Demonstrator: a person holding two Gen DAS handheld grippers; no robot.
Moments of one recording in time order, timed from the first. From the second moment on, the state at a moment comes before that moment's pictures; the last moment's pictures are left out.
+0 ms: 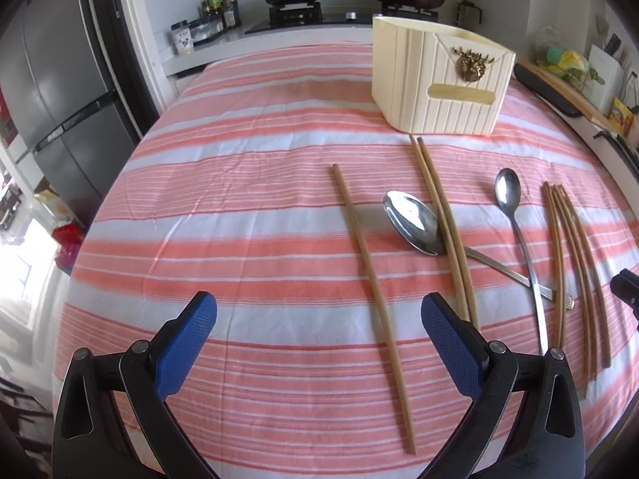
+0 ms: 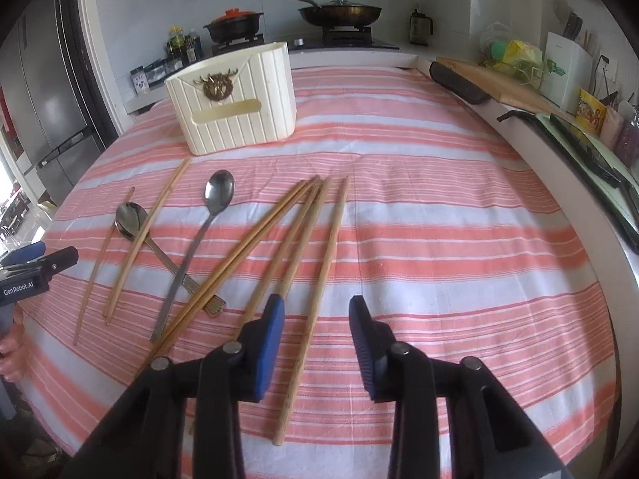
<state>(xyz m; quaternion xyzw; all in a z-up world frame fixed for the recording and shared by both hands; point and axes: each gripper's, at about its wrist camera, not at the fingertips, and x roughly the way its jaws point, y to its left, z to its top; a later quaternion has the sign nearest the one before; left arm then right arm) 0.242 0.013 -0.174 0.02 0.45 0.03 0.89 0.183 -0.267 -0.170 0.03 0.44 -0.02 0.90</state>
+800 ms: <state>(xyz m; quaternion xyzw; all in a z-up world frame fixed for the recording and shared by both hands) 0.295 0.046 -0.207 0.02 0.57 -0.02 0.82 0.249 -0.280 -0.191 -0.04 0.54 0.00 0.84</state>
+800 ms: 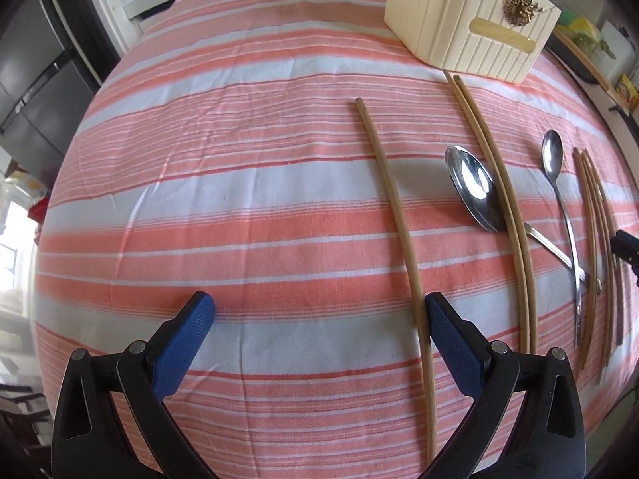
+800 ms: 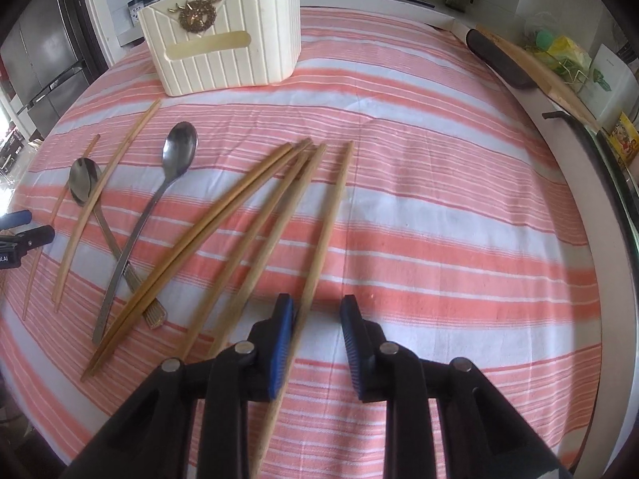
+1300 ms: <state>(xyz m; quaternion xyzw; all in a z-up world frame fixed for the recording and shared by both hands) 0.379 0.021 -0.190 0.01 0.56 -0.06 0.83 0.350 -0.289 -0.191 -0.02 0.55 0.02 0.83</state>
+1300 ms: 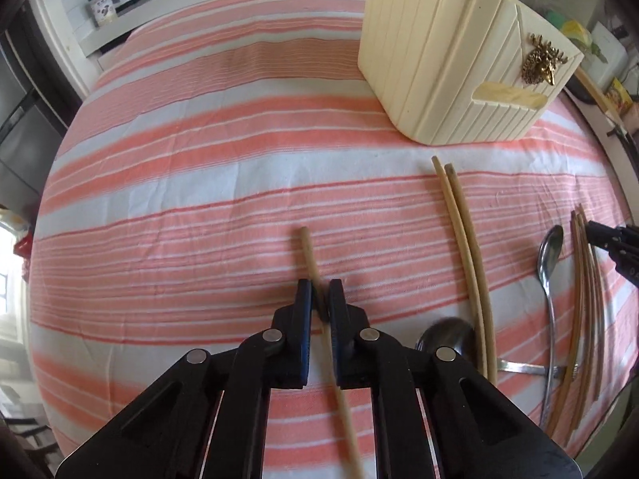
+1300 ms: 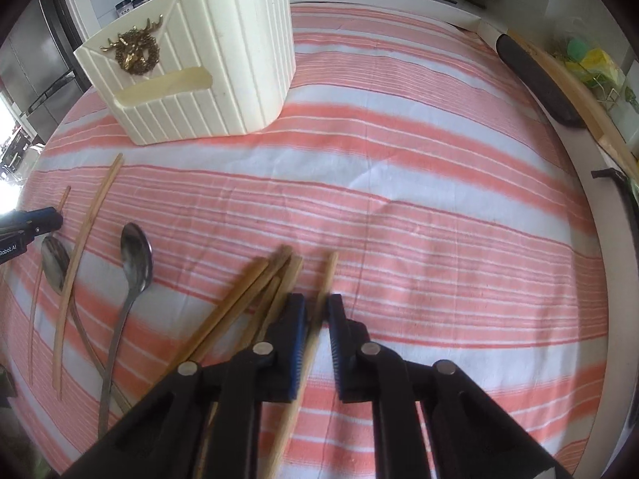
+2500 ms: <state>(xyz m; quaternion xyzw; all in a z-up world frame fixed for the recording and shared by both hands) 0.416 -0.005 0.112 -0.08 0.18 -0.12 0.97 0.407 -0.214 0.096 0.00 0.18 0.06 0.98</state>
